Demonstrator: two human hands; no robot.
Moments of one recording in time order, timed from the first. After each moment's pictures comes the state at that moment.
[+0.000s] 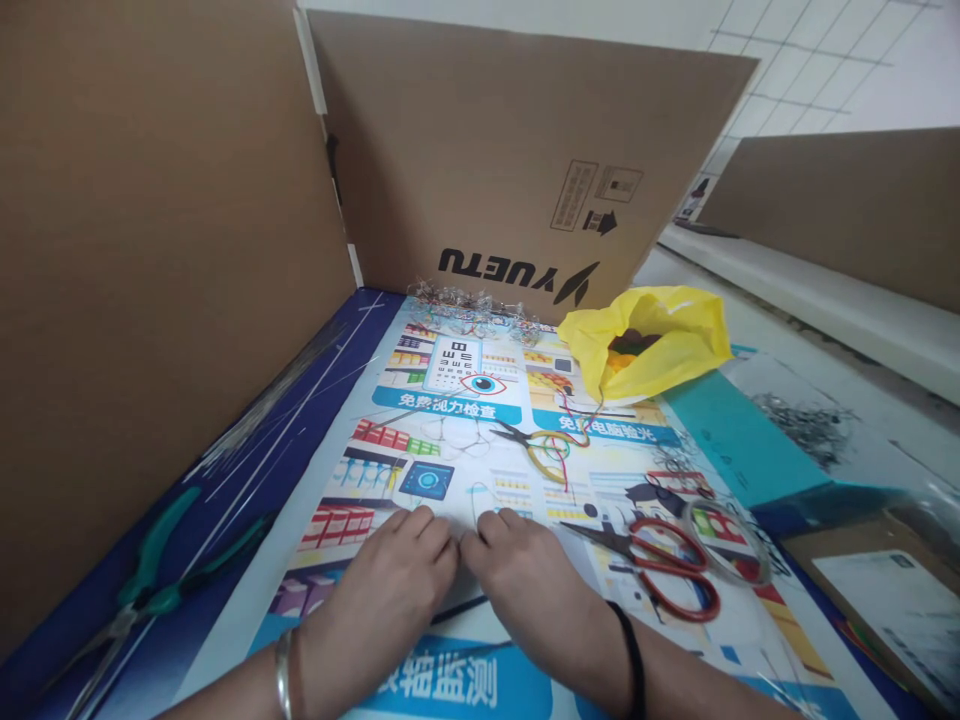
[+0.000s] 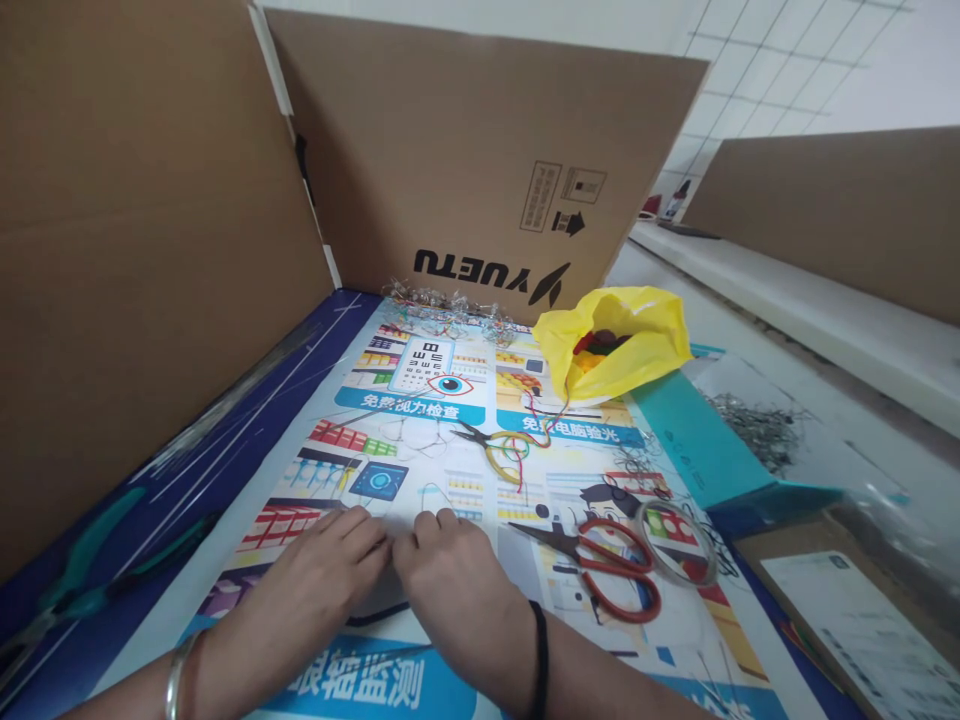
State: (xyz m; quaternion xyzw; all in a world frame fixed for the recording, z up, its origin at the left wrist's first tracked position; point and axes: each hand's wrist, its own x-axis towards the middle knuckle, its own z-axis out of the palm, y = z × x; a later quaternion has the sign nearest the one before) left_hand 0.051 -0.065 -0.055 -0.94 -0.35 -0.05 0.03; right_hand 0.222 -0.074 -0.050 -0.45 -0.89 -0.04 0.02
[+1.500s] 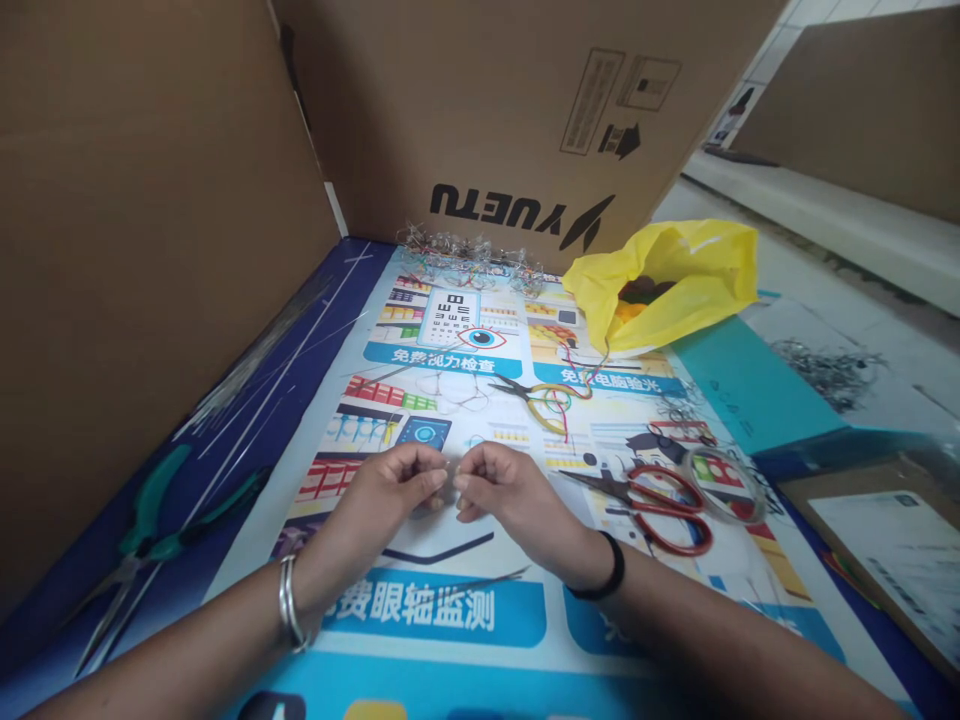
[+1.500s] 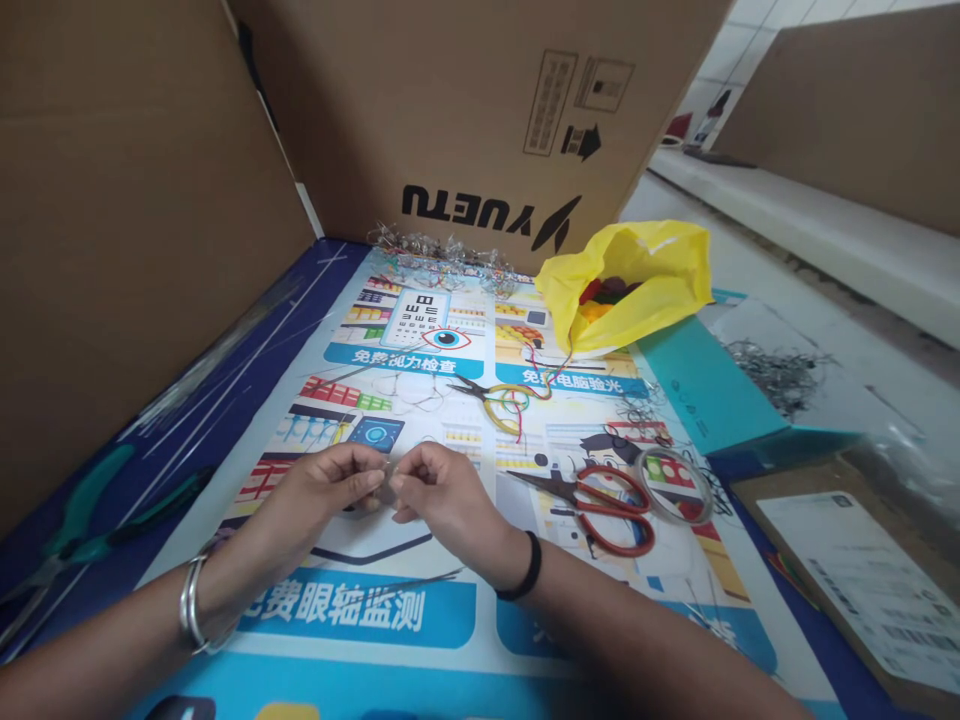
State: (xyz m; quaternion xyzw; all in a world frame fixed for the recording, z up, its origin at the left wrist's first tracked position) left_hand 0.053 -0.042 -0.063 -0.52 -0.49 -0.32 -0.62; right_hand 0.218 -0.058 -0.065 -0.47 -0.47 0.64 0.38
